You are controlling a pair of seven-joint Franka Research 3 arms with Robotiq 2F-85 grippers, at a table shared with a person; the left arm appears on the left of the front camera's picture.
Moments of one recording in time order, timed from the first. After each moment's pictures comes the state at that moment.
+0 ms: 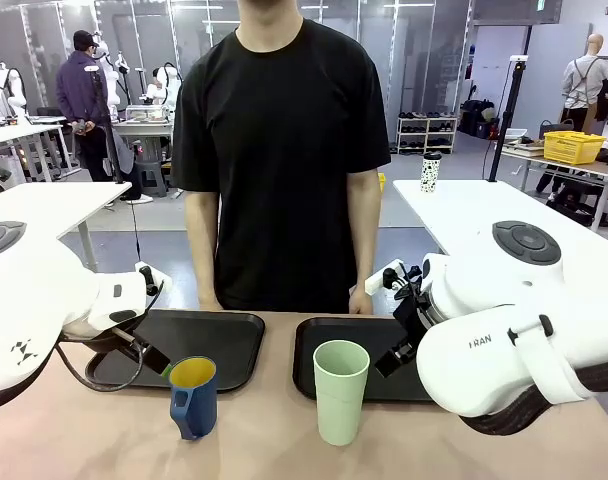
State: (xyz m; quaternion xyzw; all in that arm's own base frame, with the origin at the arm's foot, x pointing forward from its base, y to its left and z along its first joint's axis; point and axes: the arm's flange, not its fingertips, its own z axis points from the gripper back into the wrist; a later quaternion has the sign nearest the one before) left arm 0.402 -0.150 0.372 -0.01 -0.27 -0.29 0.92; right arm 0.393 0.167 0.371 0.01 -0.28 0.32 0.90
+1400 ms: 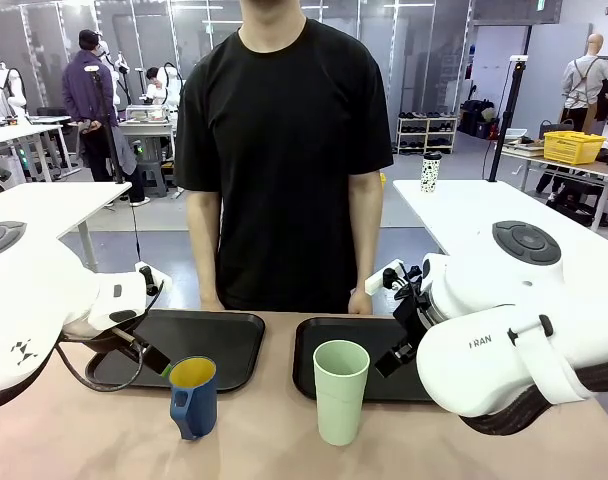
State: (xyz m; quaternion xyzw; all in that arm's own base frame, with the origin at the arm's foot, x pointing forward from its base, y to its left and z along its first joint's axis) left arm 0.402 -0.150 0.372 -0.01 -0.27 -0.29 0.92; right arm 0.393 0.167 0.371 0.01 -0.28 0.32 0.90
